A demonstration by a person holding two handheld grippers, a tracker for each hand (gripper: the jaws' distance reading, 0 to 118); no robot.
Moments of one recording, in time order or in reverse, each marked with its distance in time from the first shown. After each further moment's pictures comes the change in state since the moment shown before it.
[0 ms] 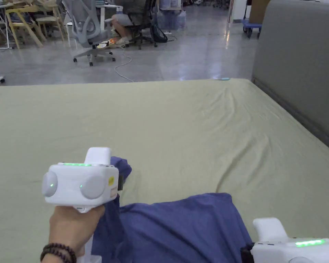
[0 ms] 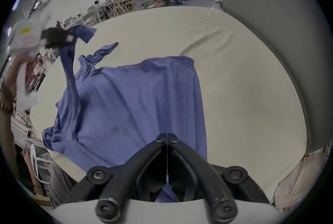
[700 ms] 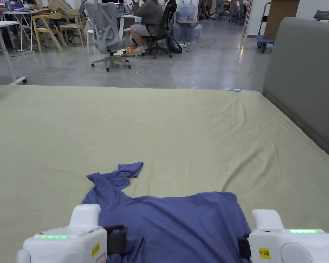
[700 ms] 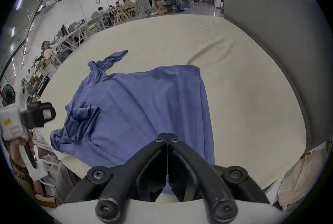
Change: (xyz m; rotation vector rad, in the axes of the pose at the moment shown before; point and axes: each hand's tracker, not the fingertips) left arm -0.015 -0.133 0.073 -0.021 0.012 0.129; right arm -0.021 -0.013 0.028 0.052 0.009 -0.002
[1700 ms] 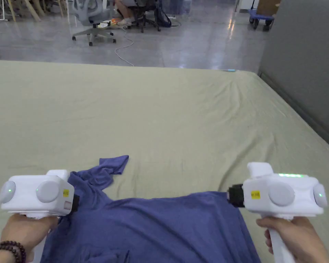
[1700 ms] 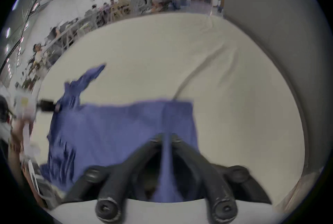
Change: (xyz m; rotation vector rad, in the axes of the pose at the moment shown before) left arm -0.073 0.113 -0.175 -0.307 0.092 -0.010; right arm 0.056 0.158 -0.116 0.031 -0.073 -0.067
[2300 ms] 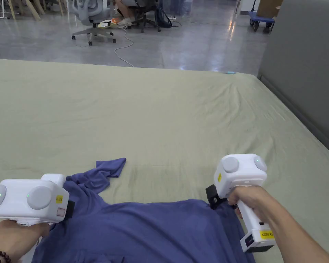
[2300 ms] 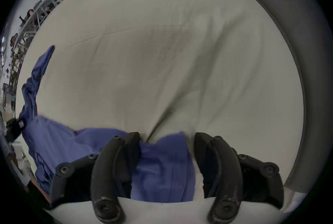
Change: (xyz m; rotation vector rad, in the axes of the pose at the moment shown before) left arm 0.011 -0.009 0.014 -0.016 -0.011 -0.028; right arm -0.022 0.037 -0.119 -0.472 -0.097 0.143
